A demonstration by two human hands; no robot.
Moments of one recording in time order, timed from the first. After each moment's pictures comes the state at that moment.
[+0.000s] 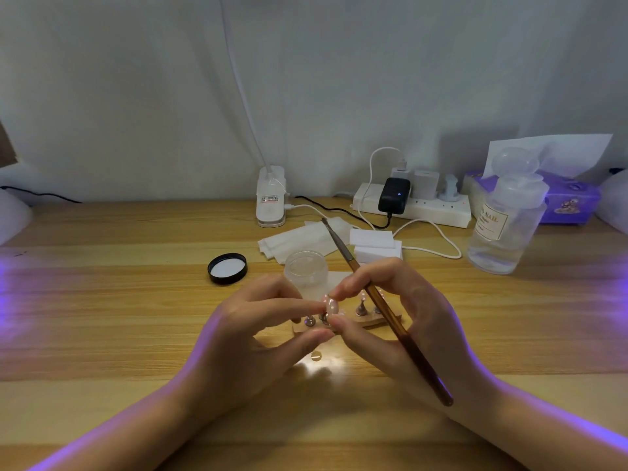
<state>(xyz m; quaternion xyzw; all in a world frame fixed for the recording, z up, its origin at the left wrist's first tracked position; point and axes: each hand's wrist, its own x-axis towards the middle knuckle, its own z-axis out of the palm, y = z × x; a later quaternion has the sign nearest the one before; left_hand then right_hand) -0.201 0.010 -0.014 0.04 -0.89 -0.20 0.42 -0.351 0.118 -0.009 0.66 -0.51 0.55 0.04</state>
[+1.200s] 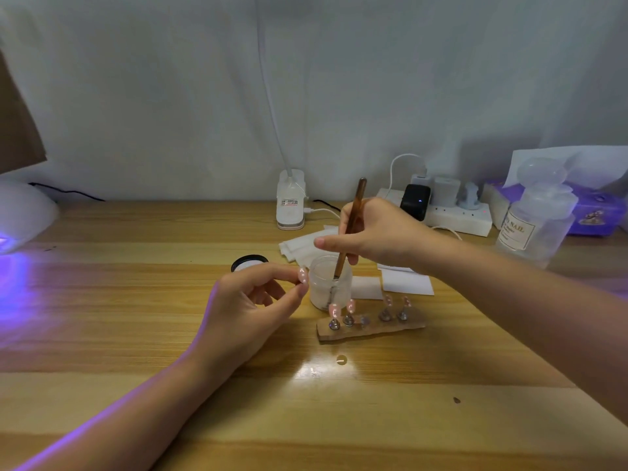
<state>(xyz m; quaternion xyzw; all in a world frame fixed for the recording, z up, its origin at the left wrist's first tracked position) -0.195 -0.019 -0.018 0.18 -0.80 -0.36 0.45 -0.373 0.028 0.048 0.60 -0.70 0.33 -0.19</state>
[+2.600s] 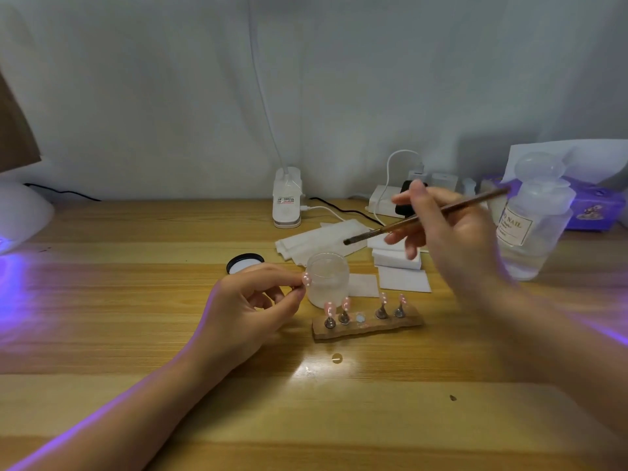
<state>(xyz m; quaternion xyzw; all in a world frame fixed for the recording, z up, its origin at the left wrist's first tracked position) -0.196 -0.019 -0.018 0.17 -0.81 -0.38 0.42 -0.390 0.080 0.030 0.47 -0.57 0.67 -0.10</state>
